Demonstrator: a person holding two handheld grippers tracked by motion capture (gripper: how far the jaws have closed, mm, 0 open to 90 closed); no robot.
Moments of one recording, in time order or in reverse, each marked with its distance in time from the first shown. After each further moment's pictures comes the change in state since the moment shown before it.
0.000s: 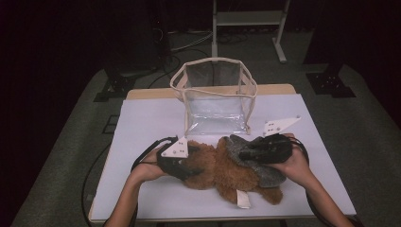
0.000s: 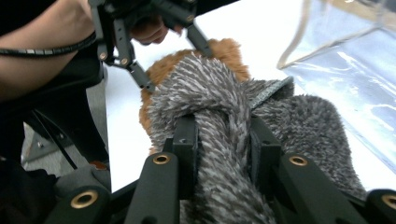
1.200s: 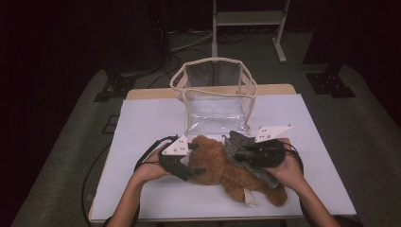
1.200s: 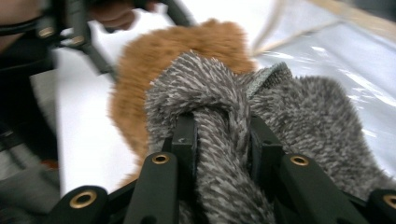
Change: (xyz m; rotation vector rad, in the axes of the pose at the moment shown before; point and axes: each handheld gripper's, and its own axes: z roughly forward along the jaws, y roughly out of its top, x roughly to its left) left arm 0.003 -0.008 0.008 -0.020 0.019 -0.051; right arm 0.000 -0.013 0.016 0.019 -0.161 -0.019
